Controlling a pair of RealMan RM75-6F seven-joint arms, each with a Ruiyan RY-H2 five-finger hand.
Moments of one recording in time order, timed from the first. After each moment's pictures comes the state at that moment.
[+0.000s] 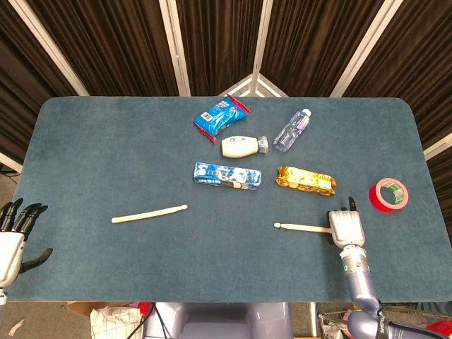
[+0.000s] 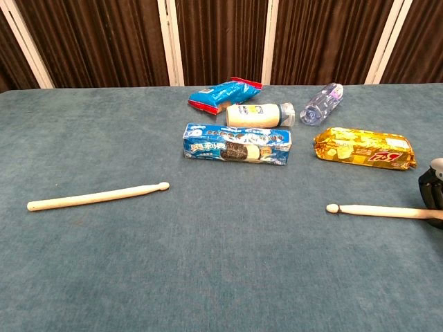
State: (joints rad) left arm -0.04 -1.09 -0.02 -1.76 1.52 1.53 0.21; right arm 0.44 -1.54 0.10 -1.43 -0.94 1.15 -0.65
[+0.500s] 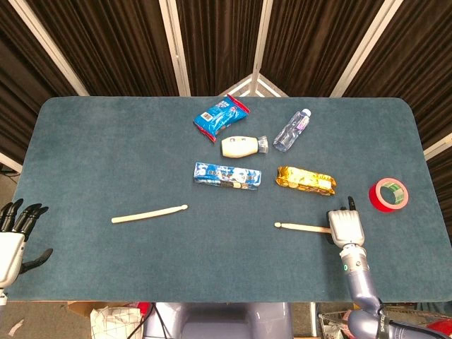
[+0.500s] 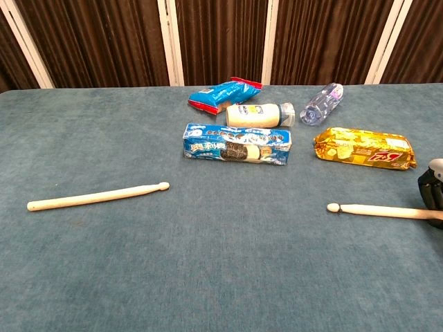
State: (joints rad) left arm -0.04 -1.09 -0.02 -1.76 1.52 1.54 0.22; right arm 0.45 -1.54 0.10 -1.43 -0.93 1.14 -0.68
